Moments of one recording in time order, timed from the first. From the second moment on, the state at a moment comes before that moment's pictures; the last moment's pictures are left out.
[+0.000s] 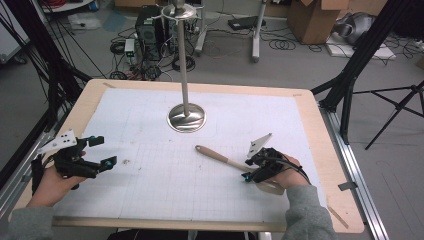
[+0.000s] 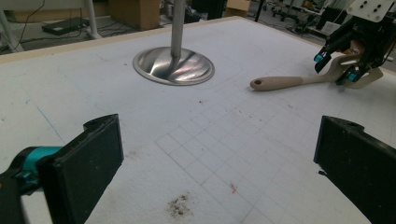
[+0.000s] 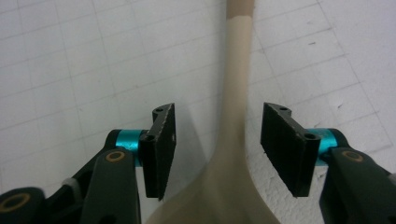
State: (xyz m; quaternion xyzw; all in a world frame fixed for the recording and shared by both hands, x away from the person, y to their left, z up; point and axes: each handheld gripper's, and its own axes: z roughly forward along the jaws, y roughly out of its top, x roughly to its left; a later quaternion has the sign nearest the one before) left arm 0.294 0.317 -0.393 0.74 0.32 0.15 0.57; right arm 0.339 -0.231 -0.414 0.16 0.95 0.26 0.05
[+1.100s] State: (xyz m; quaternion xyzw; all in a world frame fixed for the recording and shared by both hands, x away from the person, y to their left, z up) left arm 0.294 0.317 -0.397 0.75 0.32 0.15 0.56; right arm 0.345 -0.229 -0.416 0.17 0.96 0.24 0.05
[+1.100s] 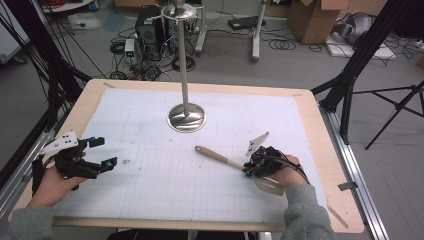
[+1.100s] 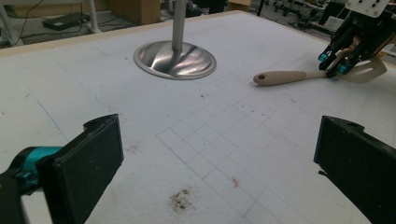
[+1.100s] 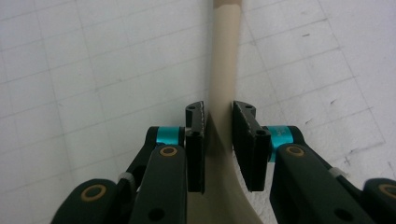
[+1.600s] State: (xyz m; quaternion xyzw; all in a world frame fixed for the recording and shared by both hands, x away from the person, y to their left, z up) left arm 0.295 0.316 -0.398 0.75 0.32 0.15 0.56; right arm 0.347 -0.230 -0.416 0.17 0.95 0.24 0.04
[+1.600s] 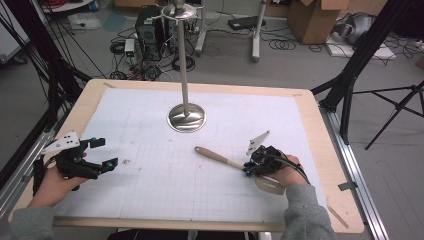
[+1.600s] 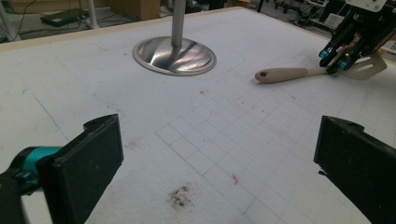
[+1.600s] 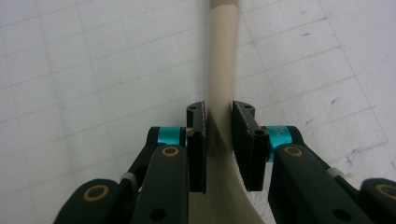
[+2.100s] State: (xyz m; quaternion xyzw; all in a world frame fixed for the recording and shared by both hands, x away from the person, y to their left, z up) left arm 0.295 0.316 -0.398 0.75 0.32 0.15 0.56; right arm 0.347 -0.237 -0.414 0.18 0.95 0.26 0.04
